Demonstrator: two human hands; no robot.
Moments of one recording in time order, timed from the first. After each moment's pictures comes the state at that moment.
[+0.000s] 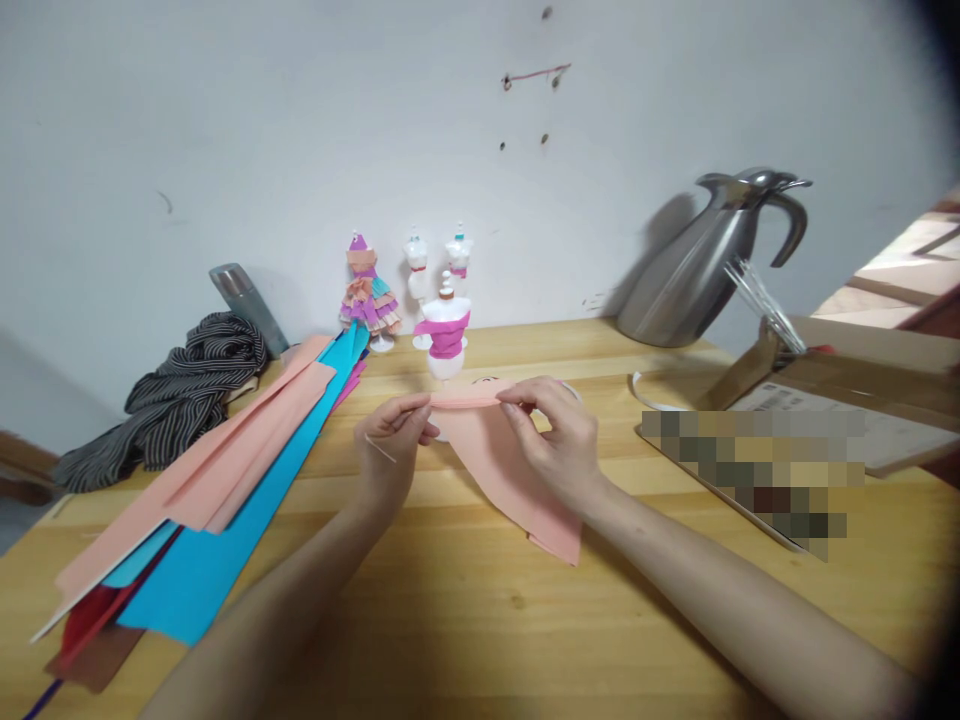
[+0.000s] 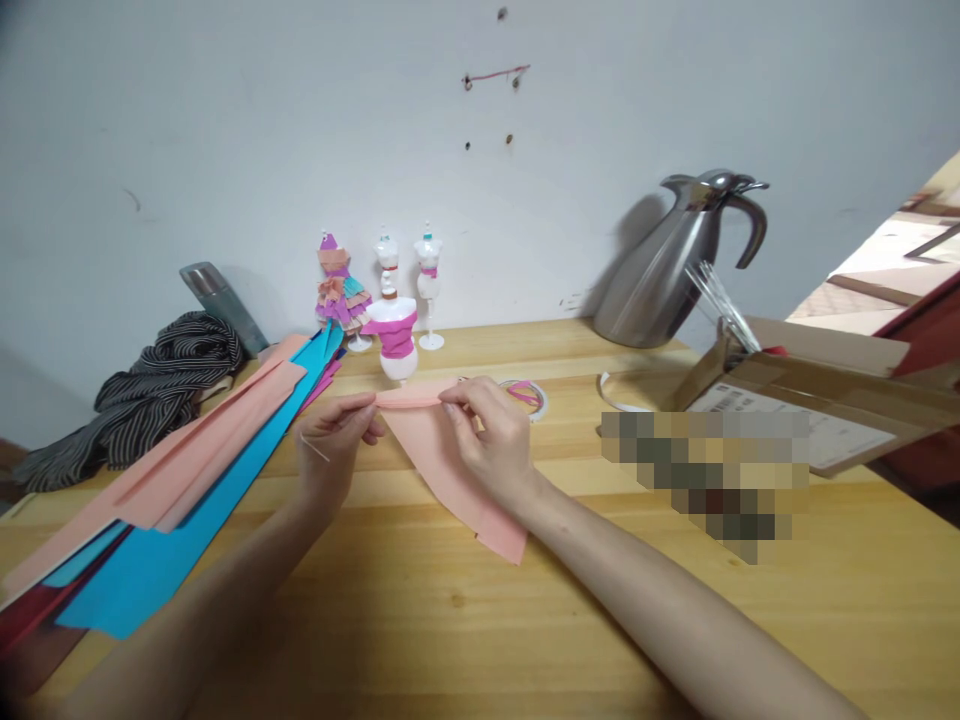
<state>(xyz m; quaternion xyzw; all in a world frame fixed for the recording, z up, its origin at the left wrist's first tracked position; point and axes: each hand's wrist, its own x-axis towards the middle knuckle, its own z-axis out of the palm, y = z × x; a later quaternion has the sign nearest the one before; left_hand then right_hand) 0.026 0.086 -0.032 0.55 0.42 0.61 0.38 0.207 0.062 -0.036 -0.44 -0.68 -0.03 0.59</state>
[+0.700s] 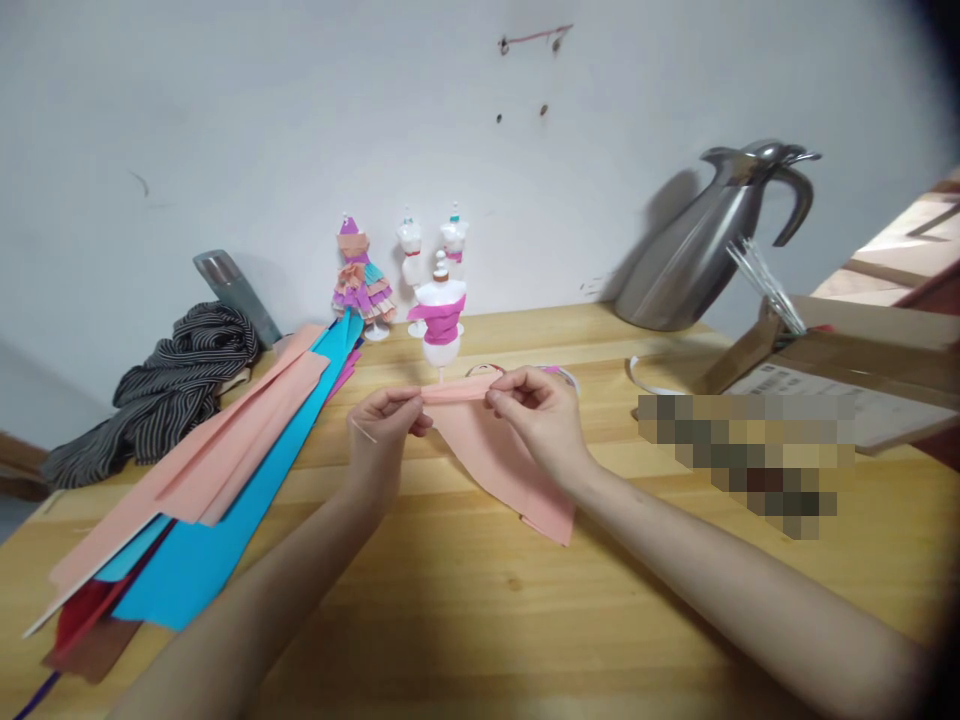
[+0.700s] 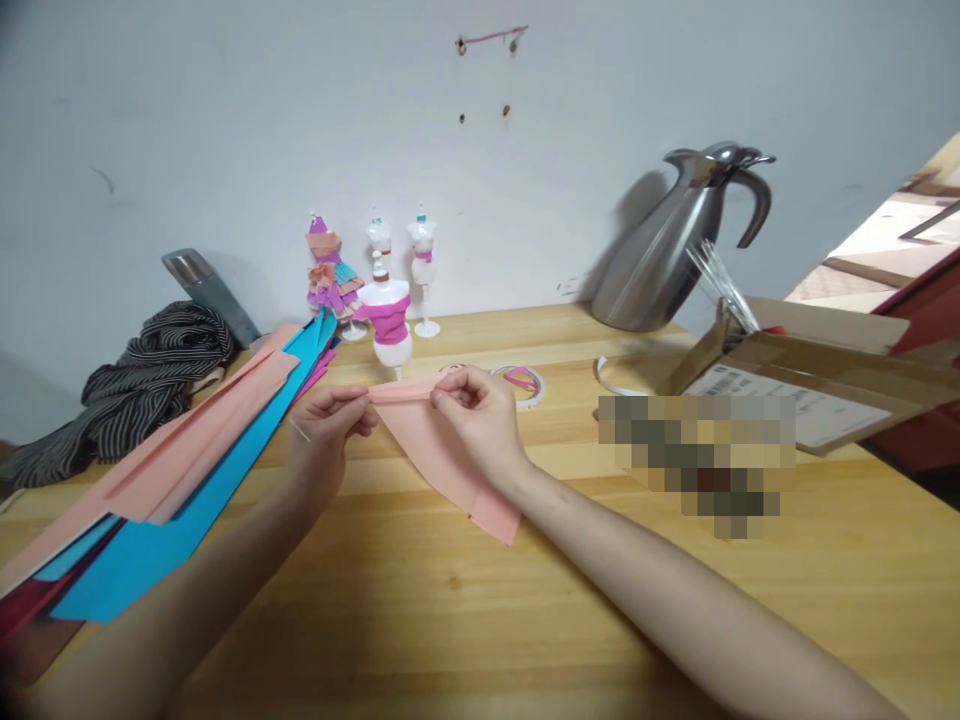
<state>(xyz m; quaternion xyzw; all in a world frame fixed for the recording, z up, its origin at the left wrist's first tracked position) 0.024 0.087 -0.030 0.46 0.44 0.59 0.49 0.199 0.071 -0.046 -0.47 -0.53 0.28 0.65</state>
